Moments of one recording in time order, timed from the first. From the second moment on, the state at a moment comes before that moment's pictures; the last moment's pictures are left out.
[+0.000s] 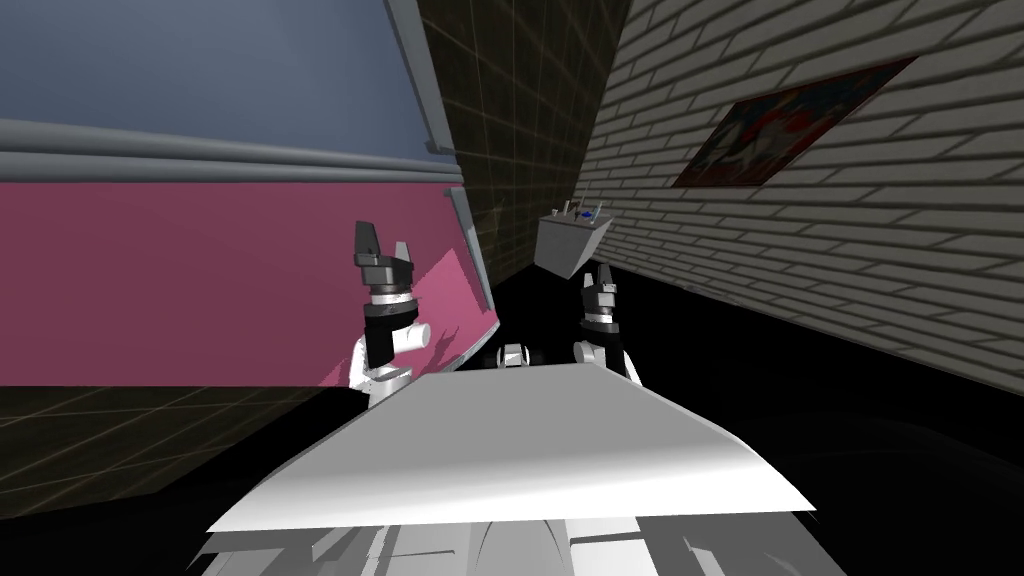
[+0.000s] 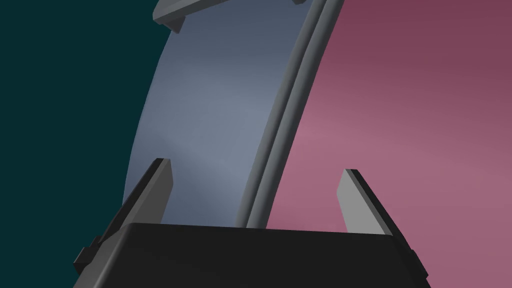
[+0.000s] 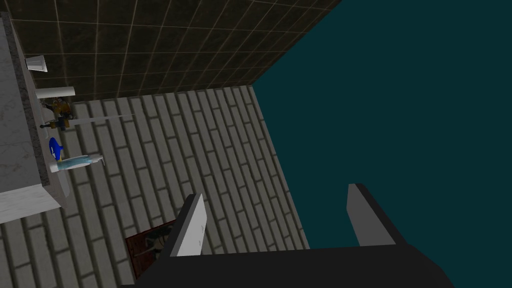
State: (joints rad) left arm 0.22 0.18 0.19 -2.33 -0.07 -0.30 0.03; right arm 0.53 -0.02 -0.02 -2.24 0.01 -0.47 0.08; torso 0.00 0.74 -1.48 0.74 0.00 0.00
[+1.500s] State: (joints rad) left arm -0.05 0.24 0.34 -2.38 -0.07 0.04 0.04; right arm 0.53 -0.02 -0.02 -2.24 0.01 -0.47 0.08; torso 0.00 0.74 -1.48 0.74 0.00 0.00
